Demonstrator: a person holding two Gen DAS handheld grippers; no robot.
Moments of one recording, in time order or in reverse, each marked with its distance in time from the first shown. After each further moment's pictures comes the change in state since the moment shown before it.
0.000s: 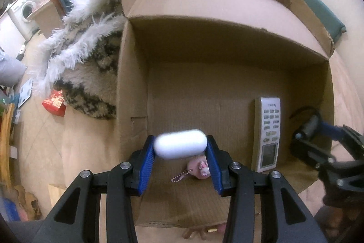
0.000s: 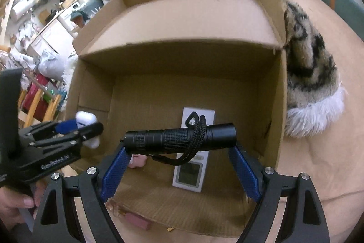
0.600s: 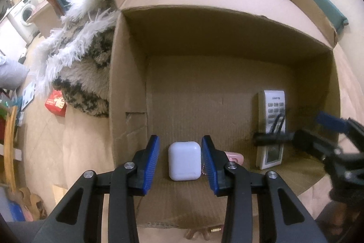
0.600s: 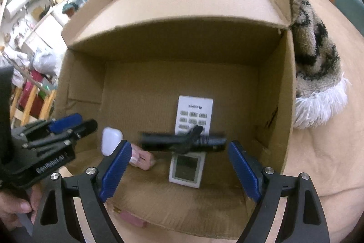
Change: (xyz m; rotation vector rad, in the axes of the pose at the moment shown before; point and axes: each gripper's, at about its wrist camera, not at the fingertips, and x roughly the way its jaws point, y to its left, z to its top) left arm 0.008 -0.003 -0.002 0.028 0.012 0.032; right arm 0.010 0.004 0.004 0.018 -0.004 -0.015
